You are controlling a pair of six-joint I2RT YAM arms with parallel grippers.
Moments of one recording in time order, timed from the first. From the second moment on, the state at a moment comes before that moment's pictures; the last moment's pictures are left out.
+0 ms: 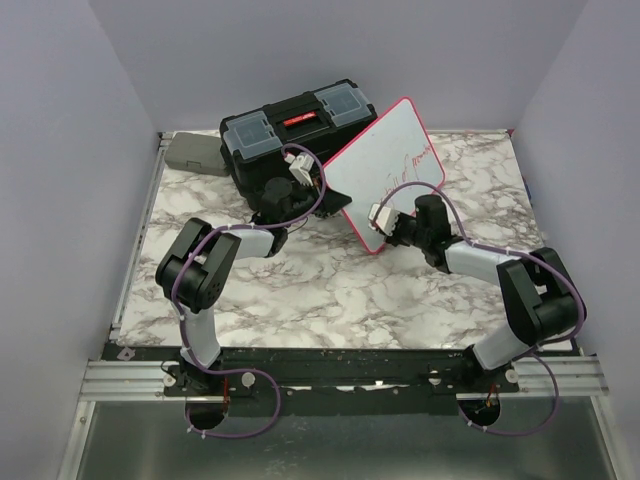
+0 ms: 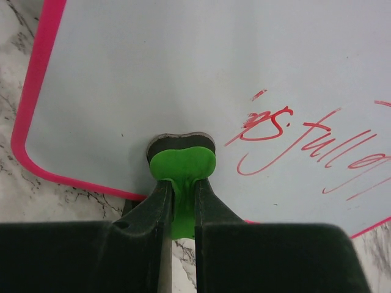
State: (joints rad) left arm -0.49 1.87 0.95 0.90 0.50 -0.75; right arm 0.36 1.58 0.70 0.30 -0.31 -0.93
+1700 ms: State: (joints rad) left arm -0.49 1.88 0.96 0.89 0.48 -0.74; right arm 0.34 1.63 0.80 0.27 -0.24 -0.66
